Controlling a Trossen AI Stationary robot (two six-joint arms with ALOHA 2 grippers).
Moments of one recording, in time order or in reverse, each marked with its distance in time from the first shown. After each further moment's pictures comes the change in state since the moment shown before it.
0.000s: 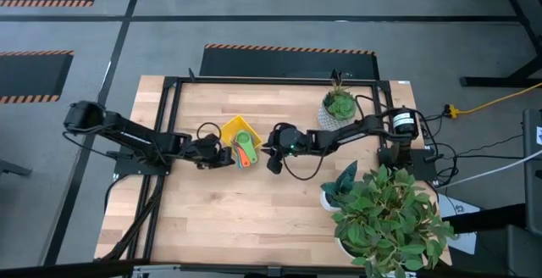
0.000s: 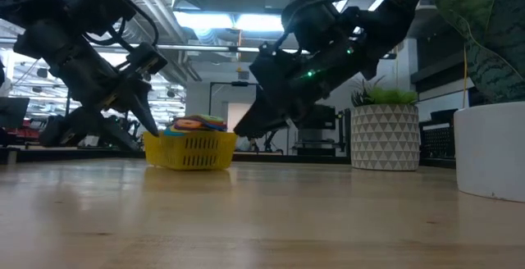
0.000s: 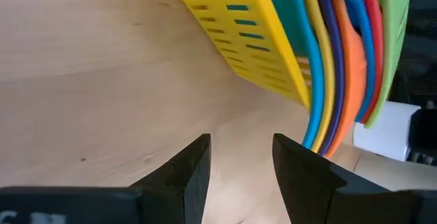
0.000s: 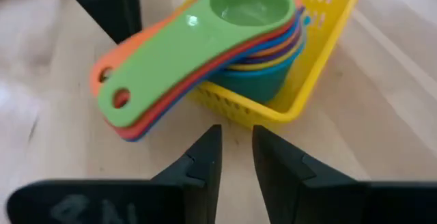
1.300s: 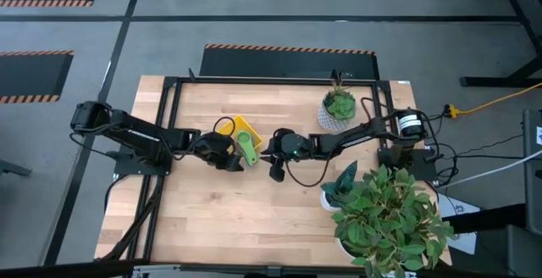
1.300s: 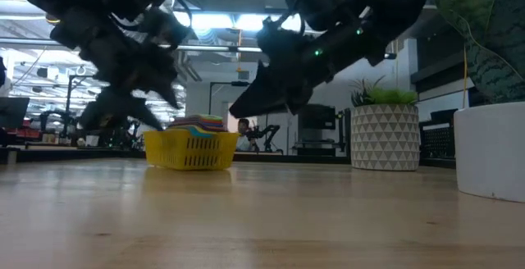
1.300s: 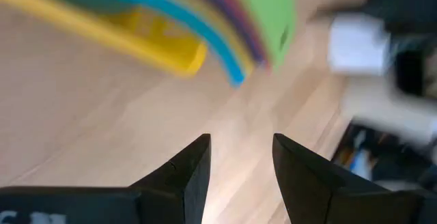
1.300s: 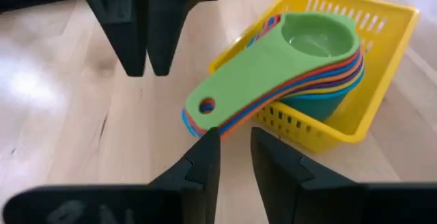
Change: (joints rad) left arm 0.053 0.102 0.163 -0.008 0.243 0.306; right arm 0.058 -0.045 0.000 -0.006 -0.046 -0.020
